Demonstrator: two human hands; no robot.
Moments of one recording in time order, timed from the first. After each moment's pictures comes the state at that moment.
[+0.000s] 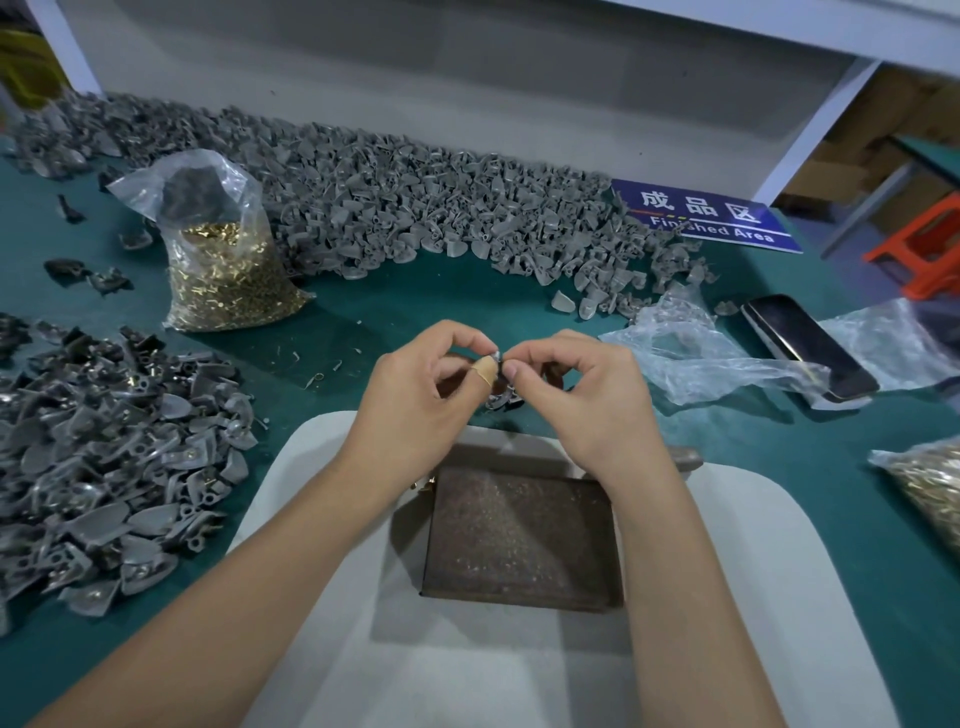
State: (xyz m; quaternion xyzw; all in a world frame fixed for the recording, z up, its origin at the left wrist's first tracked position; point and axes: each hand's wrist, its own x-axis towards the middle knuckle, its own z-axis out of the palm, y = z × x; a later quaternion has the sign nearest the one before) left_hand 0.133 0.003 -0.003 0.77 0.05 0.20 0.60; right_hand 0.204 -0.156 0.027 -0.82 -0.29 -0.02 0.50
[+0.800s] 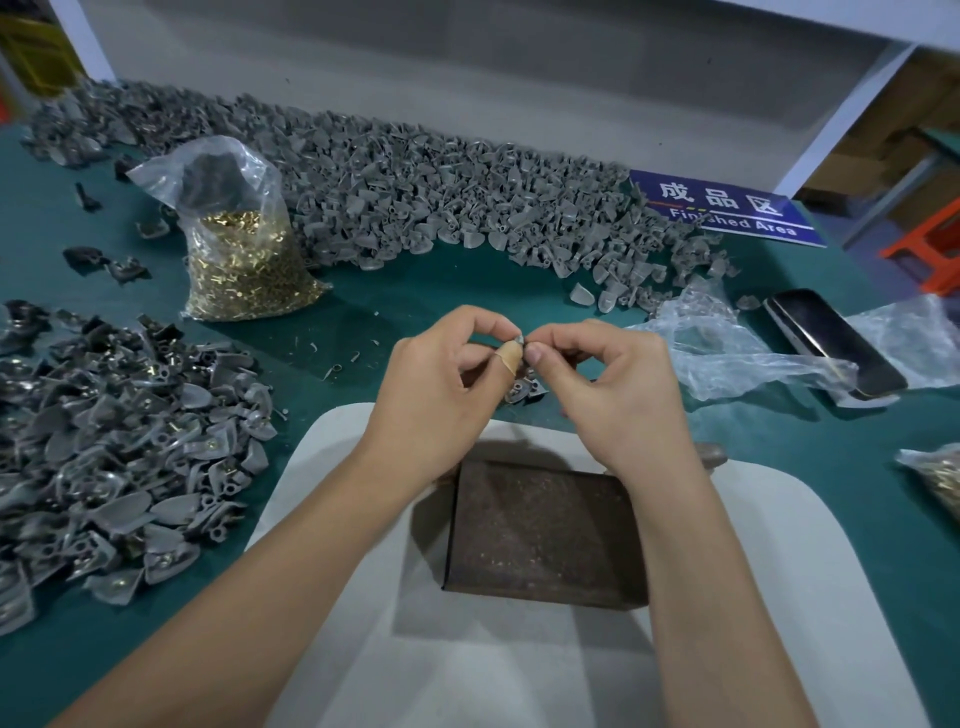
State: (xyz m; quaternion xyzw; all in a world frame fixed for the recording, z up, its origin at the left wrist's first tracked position) left_hand 0.129 0.002 0.008 0.79 0.04 0.24 0.56; right_hand 0.198 -0.150 0.031 -0.83 -0.27 -0.04 0.49
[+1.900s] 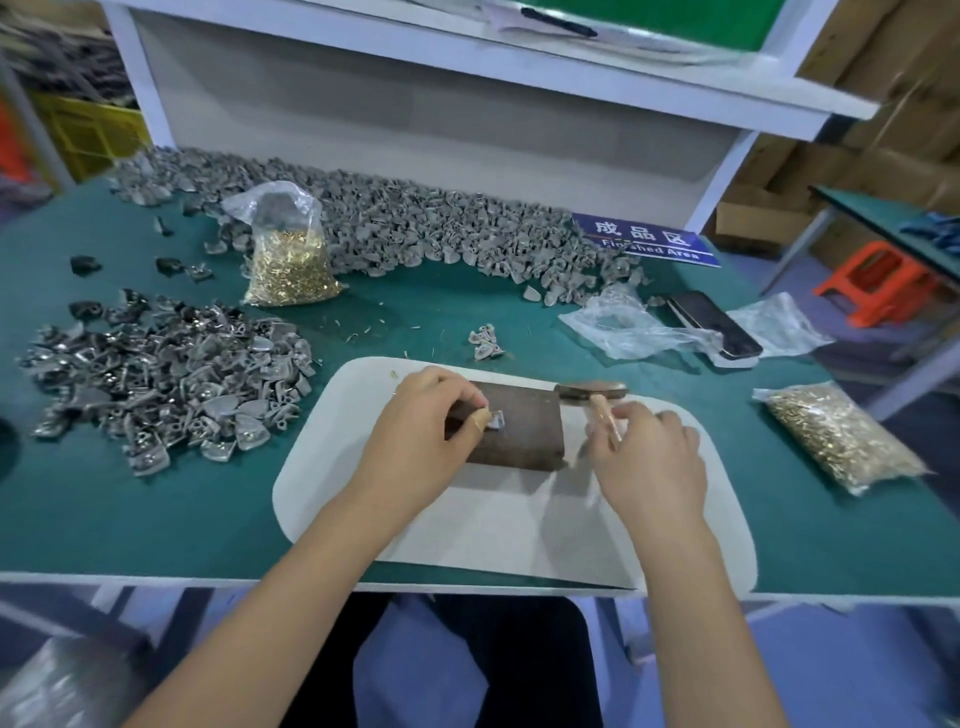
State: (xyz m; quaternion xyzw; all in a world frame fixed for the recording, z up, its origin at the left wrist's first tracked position) left_hand 0.012 -0.042 0.011 0.90 0.03 0.22 0.39; right_hand 0.080 -0.256 0.033 -0.99 -0.01 -0.05 0.15
